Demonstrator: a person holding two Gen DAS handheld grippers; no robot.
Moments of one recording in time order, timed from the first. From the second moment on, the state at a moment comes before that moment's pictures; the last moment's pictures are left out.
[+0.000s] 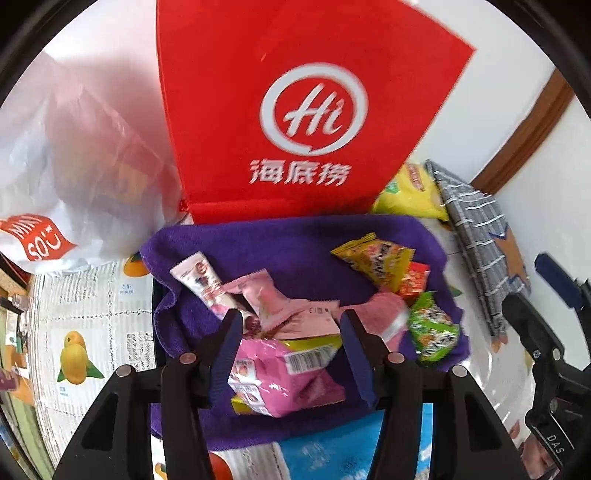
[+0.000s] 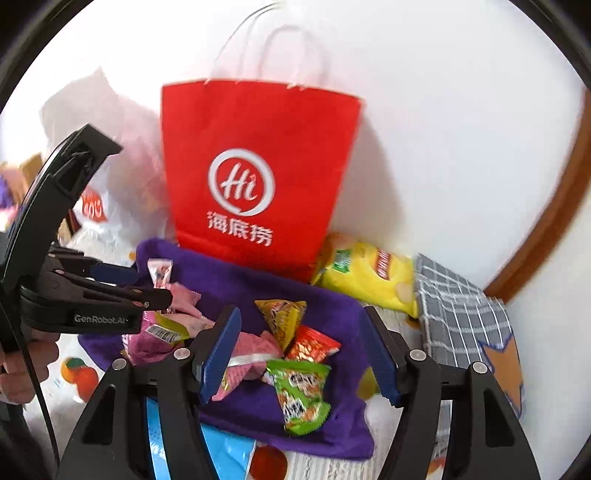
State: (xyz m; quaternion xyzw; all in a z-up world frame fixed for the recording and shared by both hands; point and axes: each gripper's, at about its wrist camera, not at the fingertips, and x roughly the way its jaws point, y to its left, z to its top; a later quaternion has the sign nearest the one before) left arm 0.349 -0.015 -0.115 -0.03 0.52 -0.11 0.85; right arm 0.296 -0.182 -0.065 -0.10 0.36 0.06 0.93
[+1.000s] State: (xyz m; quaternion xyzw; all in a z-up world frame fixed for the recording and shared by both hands) left arm 0.142 -0.010 -0.072 -0.02 0.44 -0.12 0.89; right arm 0.080 -0.220 -0.046 -0.01 0.32 0.04 0.95
